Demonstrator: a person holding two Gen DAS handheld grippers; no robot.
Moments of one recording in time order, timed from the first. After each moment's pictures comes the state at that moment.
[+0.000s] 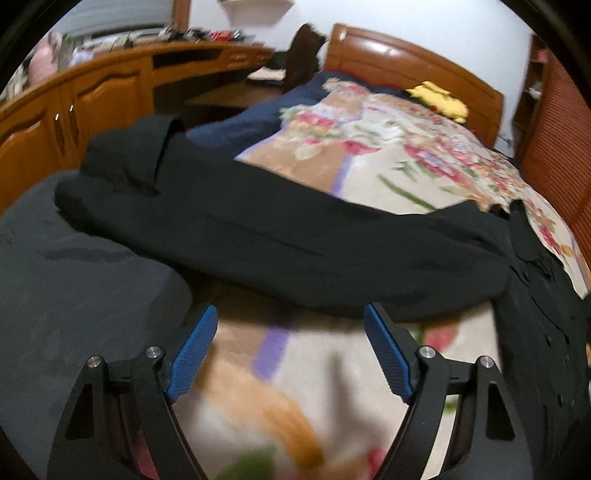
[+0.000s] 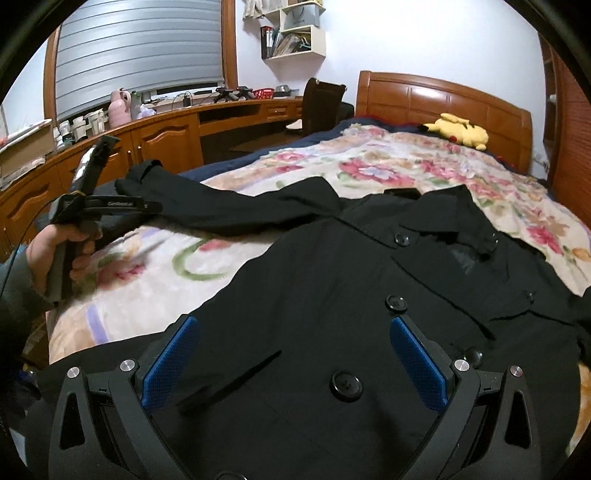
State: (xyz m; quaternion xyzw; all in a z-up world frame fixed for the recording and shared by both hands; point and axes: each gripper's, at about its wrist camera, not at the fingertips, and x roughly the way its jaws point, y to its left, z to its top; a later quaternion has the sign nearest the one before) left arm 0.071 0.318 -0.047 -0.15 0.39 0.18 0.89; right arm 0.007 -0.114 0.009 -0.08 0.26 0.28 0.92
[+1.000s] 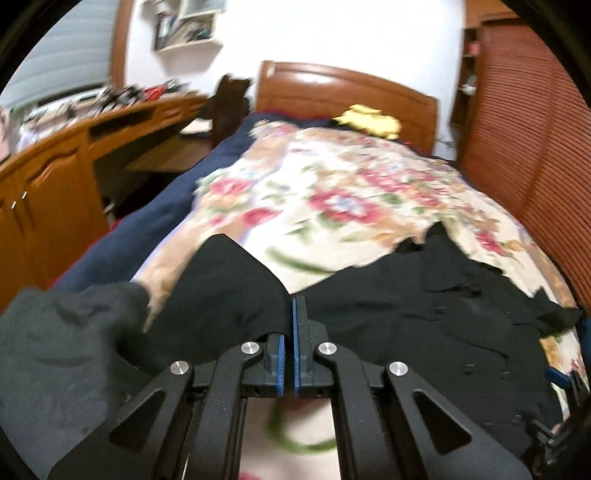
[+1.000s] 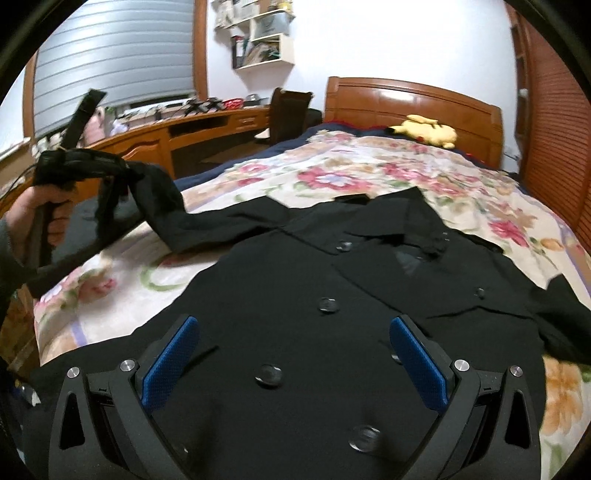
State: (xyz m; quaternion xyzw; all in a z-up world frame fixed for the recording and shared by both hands) left arm 0.102 0.219 0.074 -0.09 0.32 0.07 0.94; right arm 0.004 -0.148 0.032 -0.06 0.24 0.22 0.94
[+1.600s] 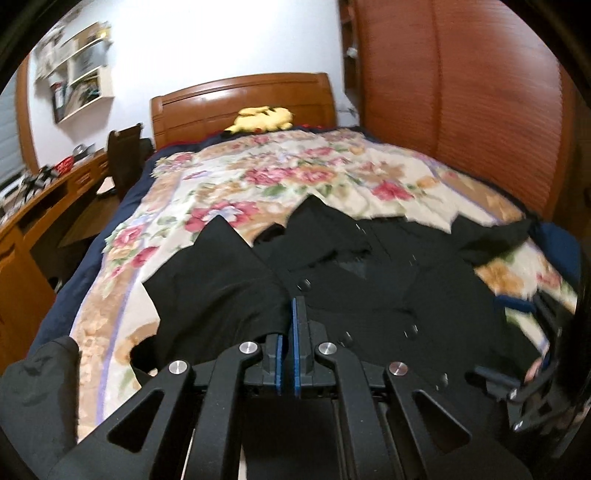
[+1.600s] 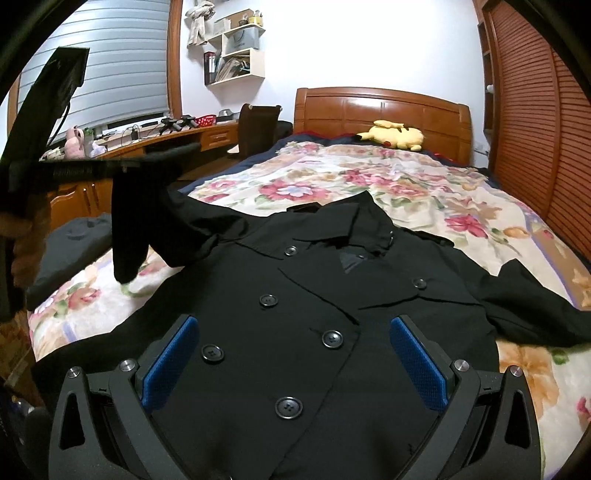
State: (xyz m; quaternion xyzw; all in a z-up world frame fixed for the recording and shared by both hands) left arm 0.081 0.040 0.088 0.05 0.31 -0.06 0.95; right arm -0.031 -0.177 0.041 -0.04 0.23 0.18 0.96
